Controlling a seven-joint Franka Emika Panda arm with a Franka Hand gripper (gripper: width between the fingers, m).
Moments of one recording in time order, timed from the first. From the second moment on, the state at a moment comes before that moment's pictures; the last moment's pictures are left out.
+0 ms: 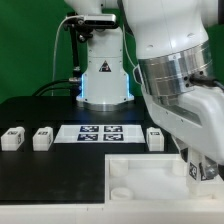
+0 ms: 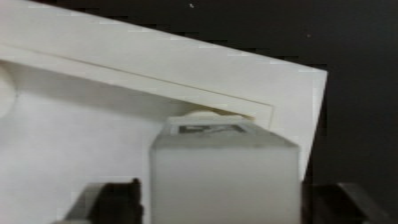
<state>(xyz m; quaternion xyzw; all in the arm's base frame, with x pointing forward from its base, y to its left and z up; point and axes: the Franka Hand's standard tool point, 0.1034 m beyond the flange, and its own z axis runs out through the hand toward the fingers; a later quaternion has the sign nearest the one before) 0.627 0.107 0.070 -0.80 0.59 0.07 0.12</state>
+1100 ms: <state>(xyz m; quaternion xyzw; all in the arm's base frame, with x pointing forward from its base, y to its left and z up) 0.626 0.111 0.071 -1.00 0.03 0.01 0.09</state>
